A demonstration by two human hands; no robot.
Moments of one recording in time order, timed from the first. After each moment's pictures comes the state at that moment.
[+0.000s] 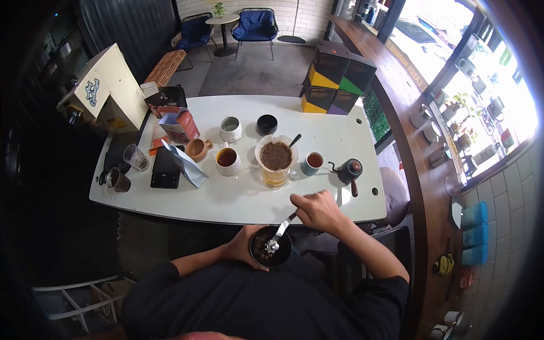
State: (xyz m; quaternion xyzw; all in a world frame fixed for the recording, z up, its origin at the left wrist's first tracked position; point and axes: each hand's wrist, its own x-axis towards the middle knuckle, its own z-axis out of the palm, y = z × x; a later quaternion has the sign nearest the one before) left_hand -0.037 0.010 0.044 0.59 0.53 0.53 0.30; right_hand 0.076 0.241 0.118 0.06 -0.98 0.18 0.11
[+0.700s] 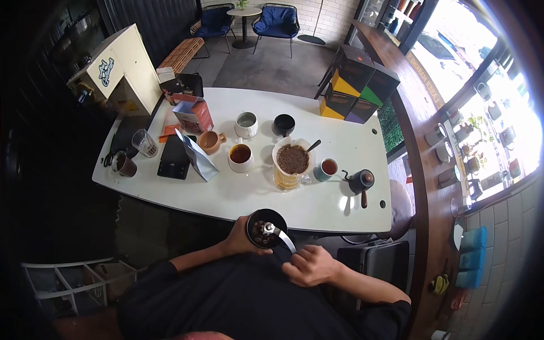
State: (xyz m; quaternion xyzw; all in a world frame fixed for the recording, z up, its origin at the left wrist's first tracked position) left_hand -0.052 -0.002 0.021 0.44 0.64 0.58 0.24; right_hand 0.121 0.174 0.118 0.32 -0.93 0.09 0.15
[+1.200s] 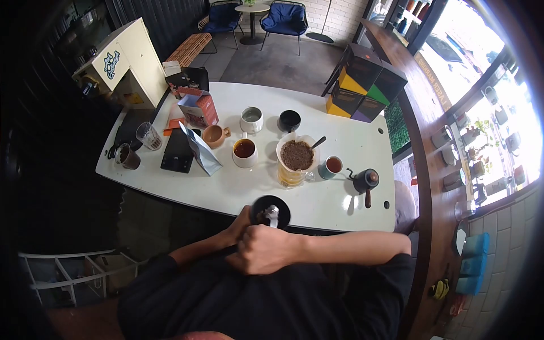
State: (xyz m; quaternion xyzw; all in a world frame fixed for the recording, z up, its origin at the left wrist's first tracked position) left_hand -0.055 0.006 0.040 0.39 0.69 0.55 0.28; right_hand 0.024 0.120 0.150 0.50 -0.84 0.07 0.19
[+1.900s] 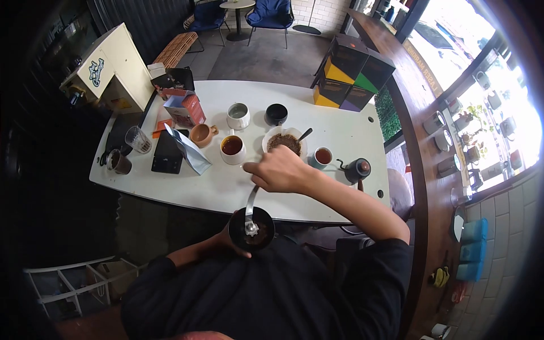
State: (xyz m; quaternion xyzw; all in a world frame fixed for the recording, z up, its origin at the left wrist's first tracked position) left_hand -0.035 -0.018 -0.025 0.35 0.42 0.74 0.39; right_hand -0.050 0.216 0.158 0.22 -0.97 0.07 -0.01
